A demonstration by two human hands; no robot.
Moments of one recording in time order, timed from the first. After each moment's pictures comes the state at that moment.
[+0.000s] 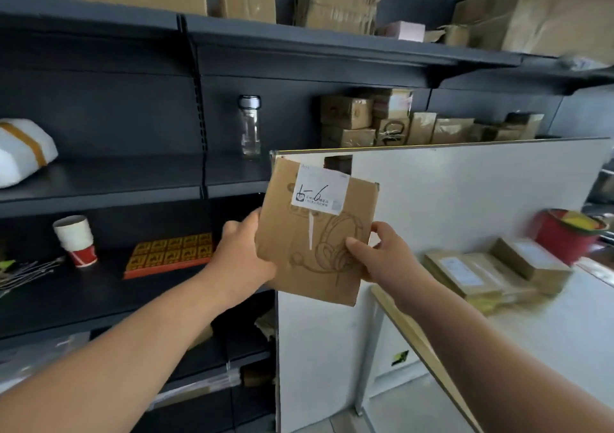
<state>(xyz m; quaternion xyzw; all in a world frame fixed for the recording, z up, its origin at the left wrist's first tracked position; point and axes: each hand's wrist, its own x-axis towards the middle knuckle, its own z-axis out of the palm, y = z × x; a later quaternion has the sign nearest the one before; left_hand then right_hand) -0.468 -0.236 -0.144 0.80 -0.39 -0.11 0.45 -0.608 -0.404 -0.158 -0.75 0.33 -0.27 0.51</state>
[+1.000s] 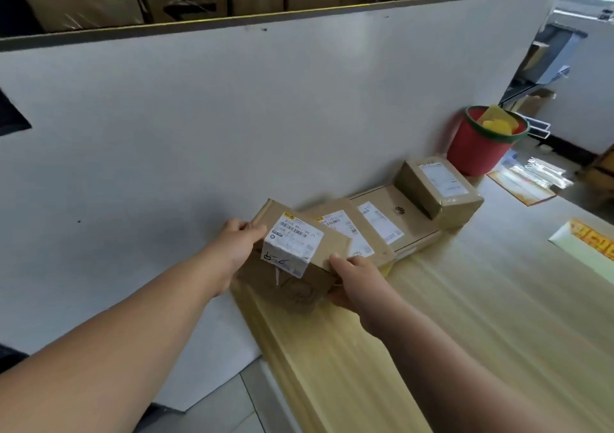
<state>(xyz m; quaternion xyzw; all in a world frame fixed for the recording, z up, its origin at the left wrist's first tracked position) -0.506 -0.725 -0.317 0.77 -0.18 -0.44 0.43 -0.697 -0.784 -0.326 -0.49 0.57 -0.14 0.64</state>
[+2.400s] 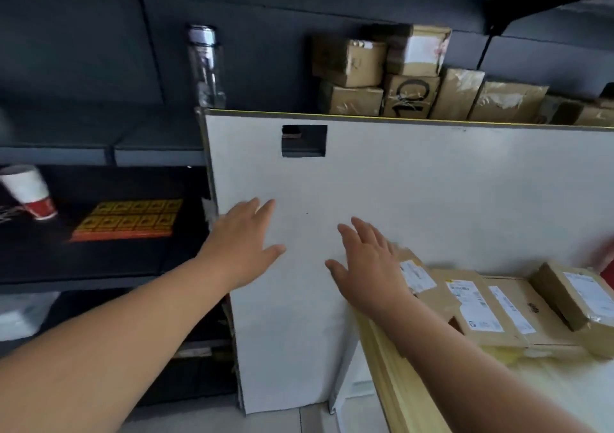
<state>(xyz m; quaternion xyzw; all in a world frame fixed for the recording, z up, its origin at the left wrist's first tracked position) -0.436 -0.461 -0.213 0.91 -0.39 0.03 0.14 -0.570 -0.619 -0.228 -0.96 0.22 -0.12 0.10</state>
